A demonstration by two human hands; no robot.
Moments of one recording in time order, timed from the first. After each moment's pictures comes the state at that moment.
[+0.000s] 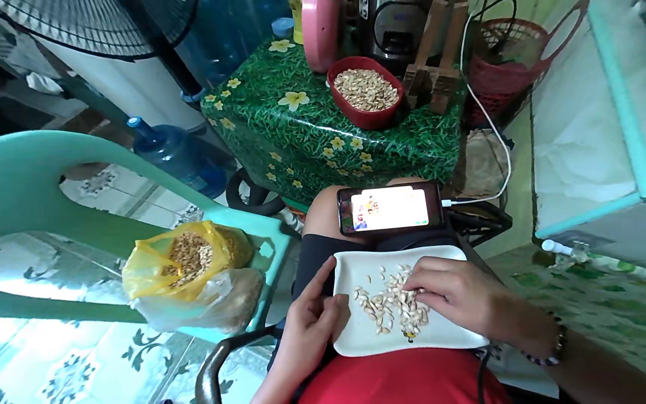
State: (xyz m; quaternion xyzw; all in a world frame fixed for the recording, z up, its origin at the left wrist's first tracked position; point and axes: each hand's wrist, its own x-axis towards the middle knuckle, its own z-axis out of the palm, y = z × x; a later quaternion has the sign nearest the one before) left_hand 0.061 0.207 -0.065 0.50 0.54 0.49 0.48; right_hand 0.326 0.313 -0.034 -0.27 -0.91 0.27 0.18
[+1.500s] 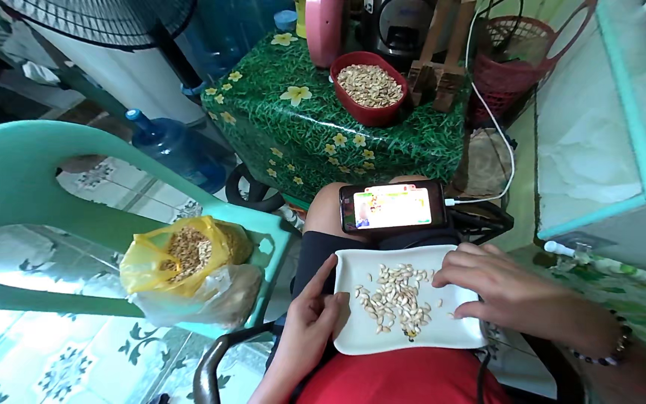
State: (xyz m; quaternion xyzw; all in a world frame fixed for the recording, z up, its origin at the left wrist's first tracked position) left_hand 0.061 0.207 -0.067 0.50 0.53 0.50 0.48; right_hand 0.362 0.326 -0.006 -0.29 -0.93 0.21 0.01
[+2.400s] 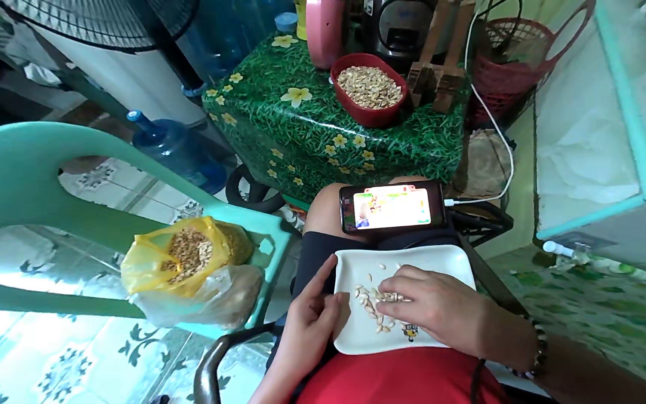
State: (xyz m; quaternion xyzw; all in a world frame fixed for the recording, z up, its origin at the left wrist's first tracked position) left_hand 0.061 0.207 -0.067 0.50 0.53 0.49 0.47; right_hand 0.298 0.301 -0.032 -0.14 -0.97 0.15 0.14
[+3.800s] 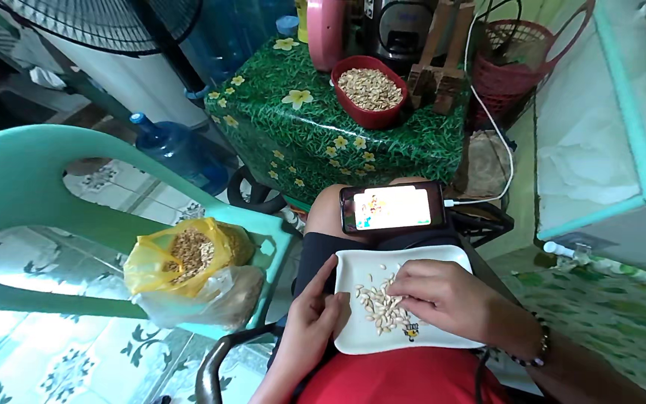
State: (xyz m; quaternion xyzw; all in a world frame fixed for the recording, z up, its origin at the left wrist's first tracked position) left_hand 0.060 0.208 -0.068 0.50 0.53 0.50 0.47; right_hand 0.305 0.311 -0.033 -0.20 -0.92 0.26 0.22
